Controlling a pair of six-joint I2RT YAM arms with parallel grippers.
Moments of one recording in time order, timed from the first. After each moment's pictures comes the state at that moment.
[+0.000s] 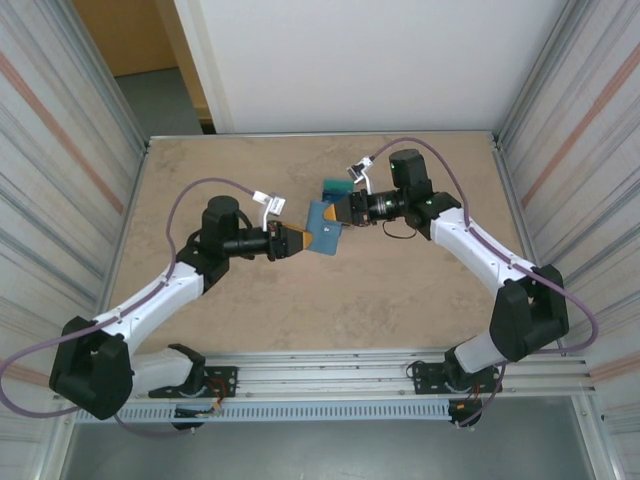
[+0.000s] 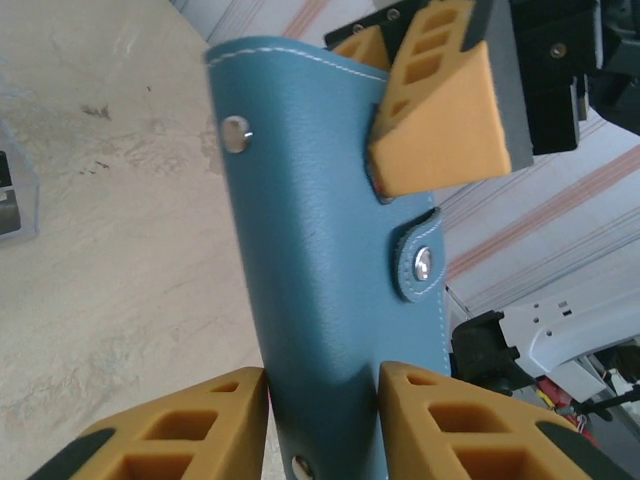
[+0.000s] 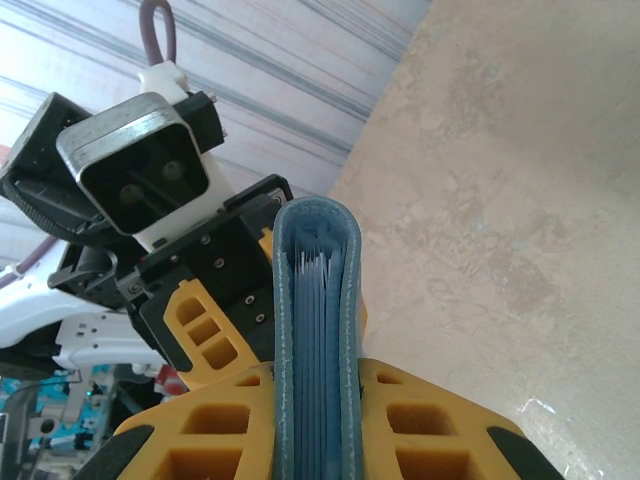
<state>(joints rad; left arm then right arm) -0.48 1.19 0.74 0.13 0.82 -0.47 0.44 1.49 1.18 -0.25 -1.03 0.56</state>
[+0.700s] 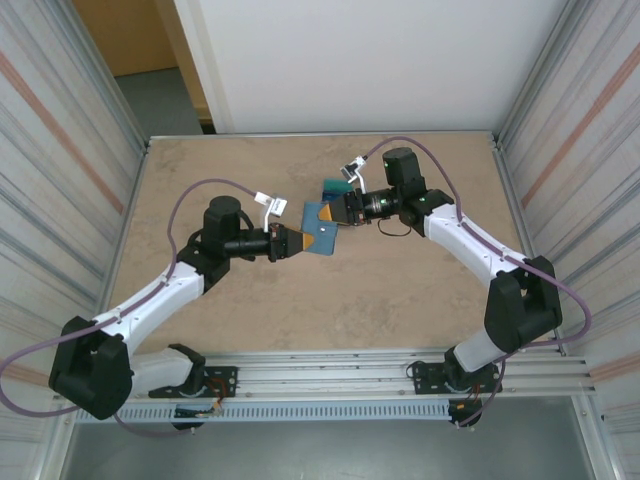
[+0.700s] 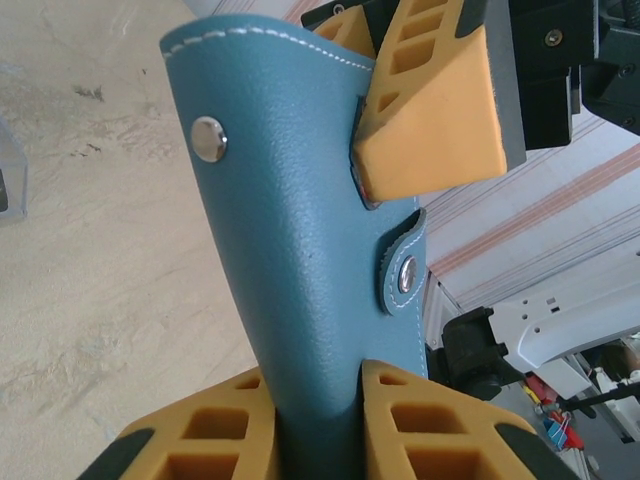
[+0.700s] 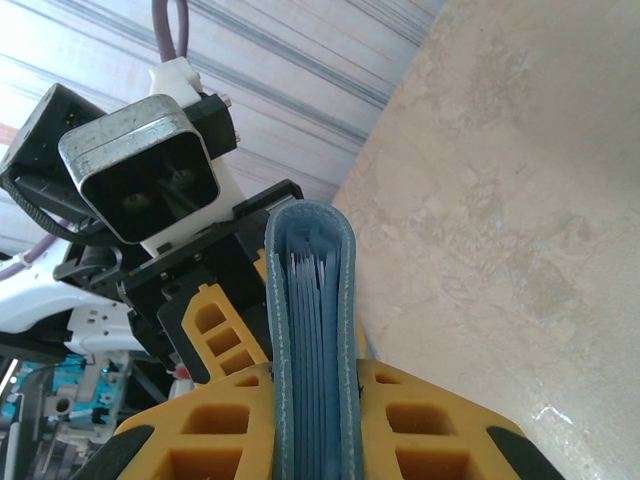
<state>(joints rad) -0.49 1.19 0.74 0.11 0.82 -0.49 0.46 1.54 1.20 -0.23 -1.06 0.56</state>
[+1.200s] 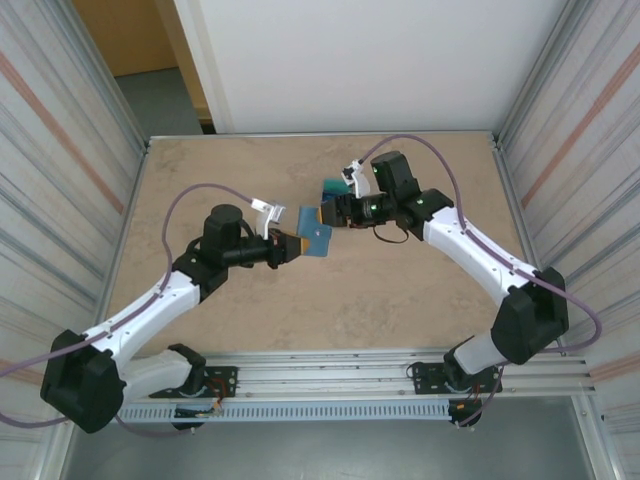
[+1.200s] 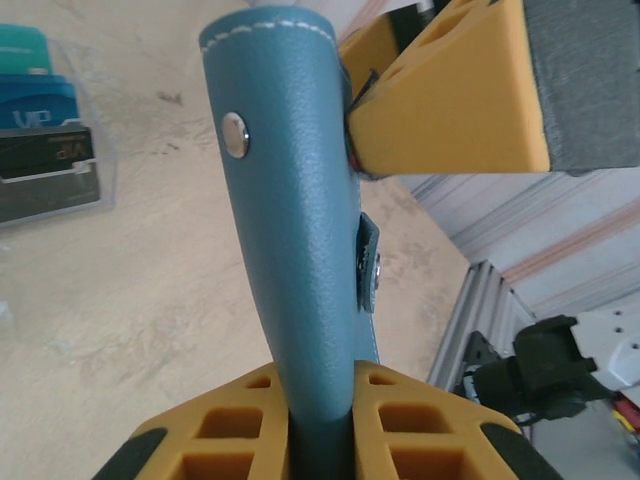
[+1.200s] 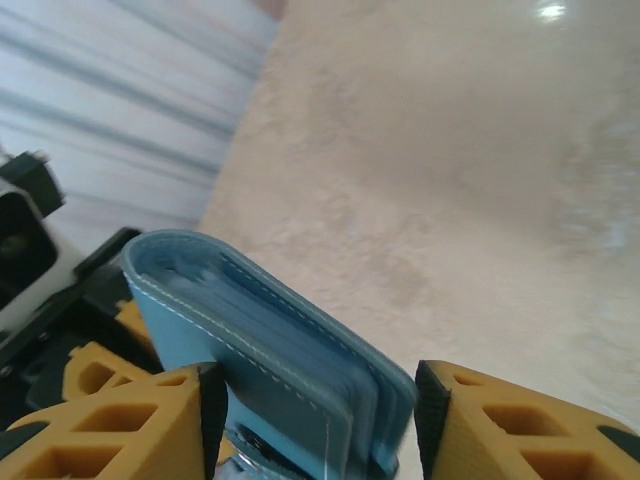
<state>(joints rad) -0.54 1.10 0.71 0.00 0.60 -0.41 0.56 1.46 1.27 -0.50 -0.55 0.51</state>
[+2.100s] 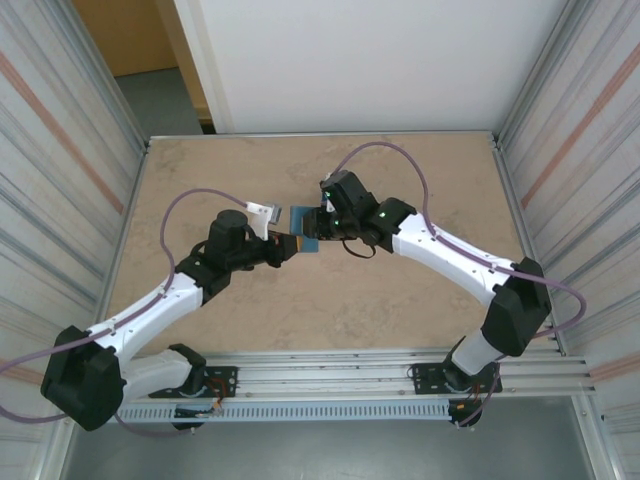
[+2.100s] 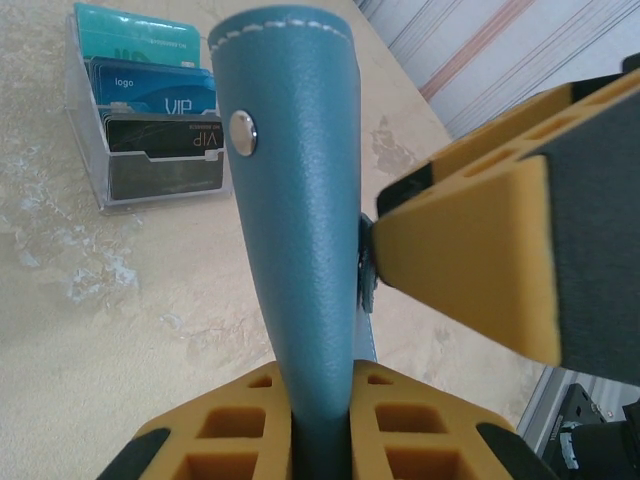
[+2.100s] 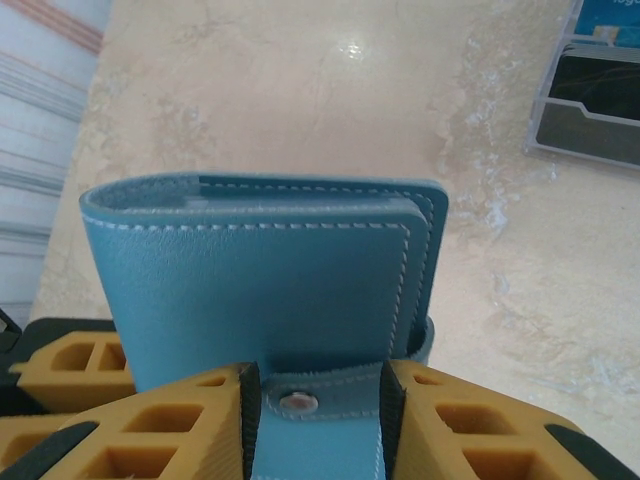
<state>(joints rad) -0.56 1.12 0.68 -0.01 0.39 -0.44 0.82 1.57 1.37 -0.58 -0.05 0.70</state>
